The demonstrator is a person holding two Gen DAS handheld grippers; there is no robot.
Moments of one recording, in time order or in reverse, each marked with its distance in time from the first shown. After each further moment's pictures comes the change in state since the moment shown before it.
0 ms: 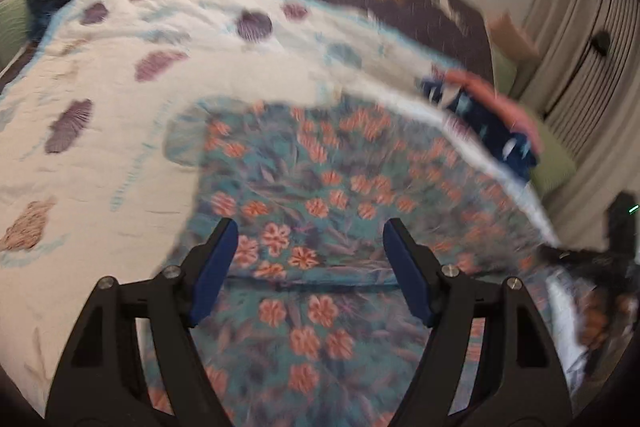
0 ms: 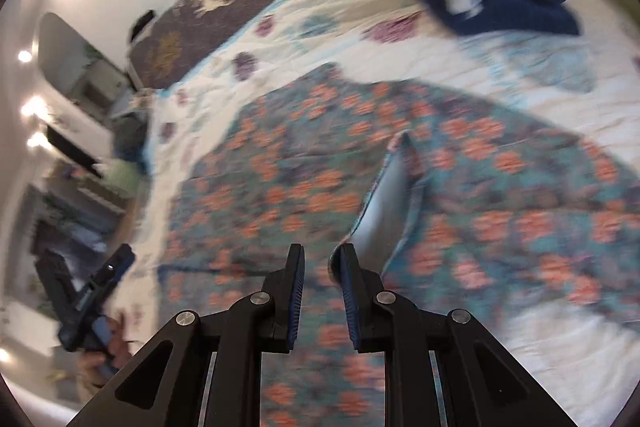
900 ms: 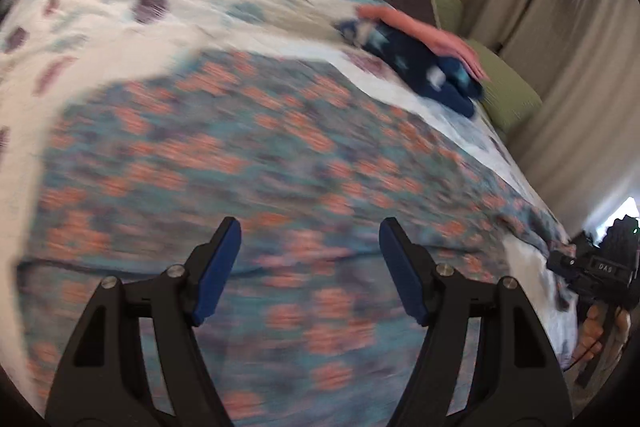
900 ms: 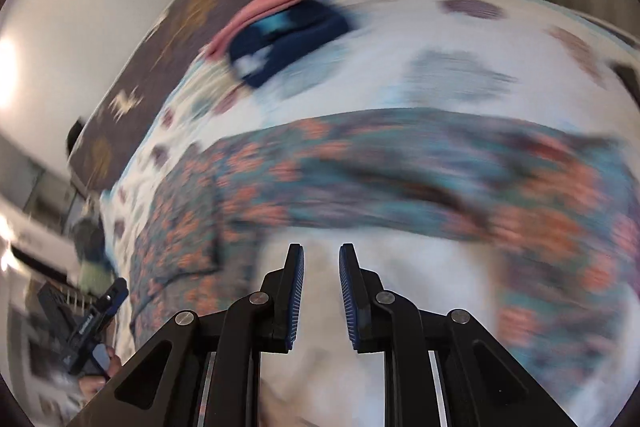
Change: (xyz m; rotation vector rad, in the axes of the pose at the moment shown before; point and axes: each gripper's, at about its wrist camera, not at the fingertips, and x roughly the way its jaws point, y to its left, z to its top) left arm 0.015 -0.141 -0.022 0.158 0.122 -0.184; right arm -0.111 -0.141 -0.086 0.416 -0.196 -0.098
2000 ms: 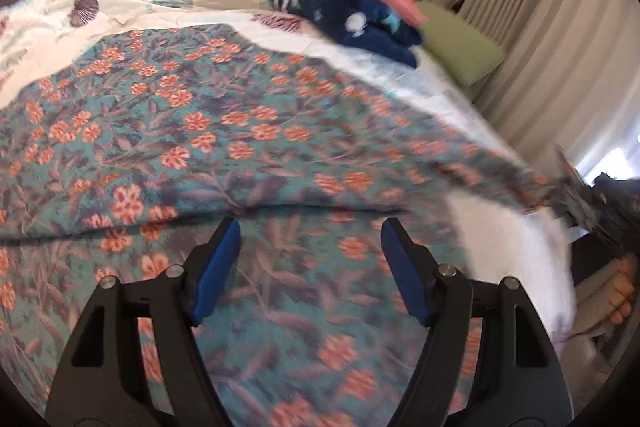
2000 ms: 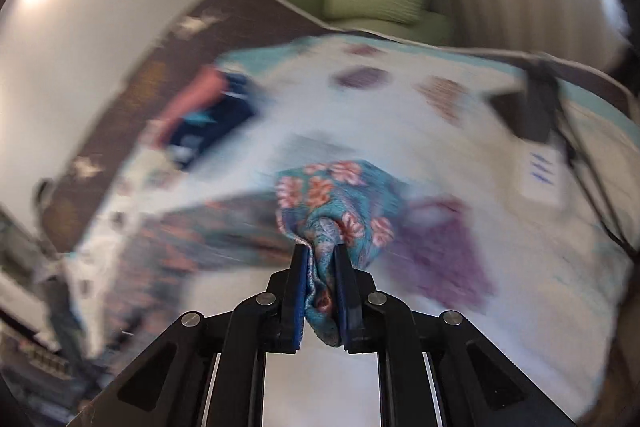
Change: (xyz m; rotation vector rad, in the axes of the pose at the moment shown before) left arm 0.015 -0.074 -0.026 0.104 0.040 -0.100; right arm -0.088 -0.023 0.013 -0.040 -0.236 0.001
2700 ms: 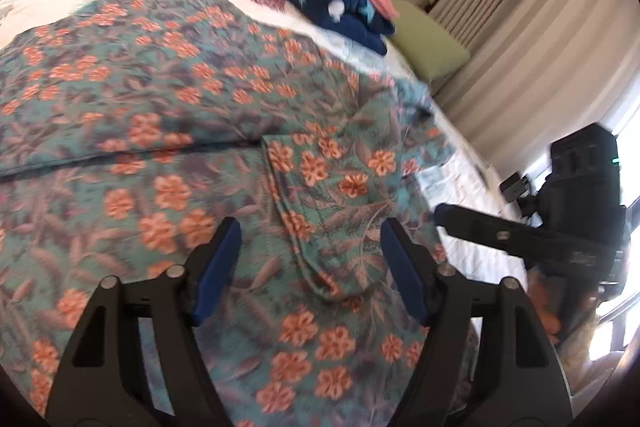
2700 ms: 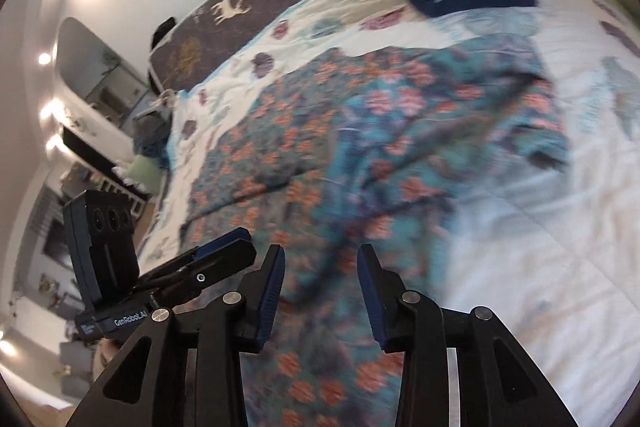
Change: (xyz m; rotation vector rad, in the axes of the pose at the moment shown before) left arm -0.010 0.021 -0.022 -0.030 0.086 -0.140; right arm 0.111 0.134 -0.088 -0.320 0.404 0.283
